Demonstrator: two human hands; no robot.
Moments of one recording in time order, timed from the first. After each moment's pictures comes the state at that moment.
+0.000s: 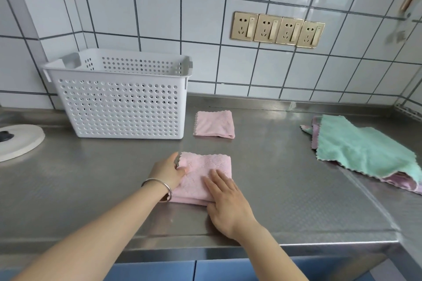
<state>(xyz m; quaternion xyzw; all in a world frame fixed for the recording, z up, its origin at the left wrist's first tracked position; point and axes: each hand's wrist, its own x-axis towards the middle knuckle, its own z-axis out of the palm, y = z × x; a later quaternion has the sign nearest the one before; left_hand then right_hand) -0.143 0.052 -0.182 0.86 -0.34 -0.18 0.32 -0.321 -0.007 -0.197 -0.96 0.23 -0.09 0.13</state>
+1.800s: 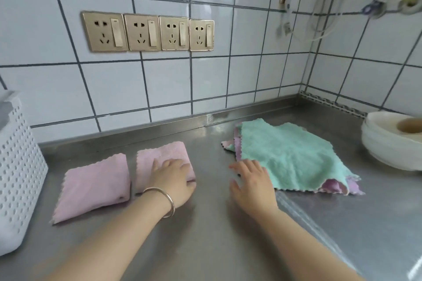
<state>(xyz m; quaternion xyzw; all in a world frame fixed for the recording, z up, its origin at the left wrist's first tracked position) -0.234 -0.233 -0.150 0.76 -0.65 0.01 0.02 -0.421 -0.289 -0.191 -0.82 0.46 -0.34 -0.05</state>
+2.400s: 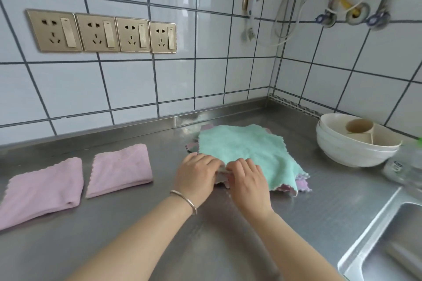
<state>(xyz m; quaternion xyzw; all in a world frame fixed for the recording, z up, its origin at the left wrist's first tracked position) -0.372 -0.271 -0.153 0.57 -0.76 0.15 0.28 -0.515 -0.290 -0.180 -0.79 0.44 -0.38 -0.18</state>
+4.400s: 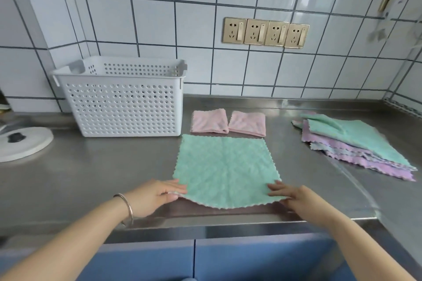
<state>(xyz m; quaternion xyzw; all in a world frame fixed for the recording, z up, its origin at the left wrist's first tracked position) -0.158 0.128 -0.183 0.70 -0.65 -0.23 0.17 -0.469 -0.092 -0.178 -0.90 0.30 -0.05 0.31</state>
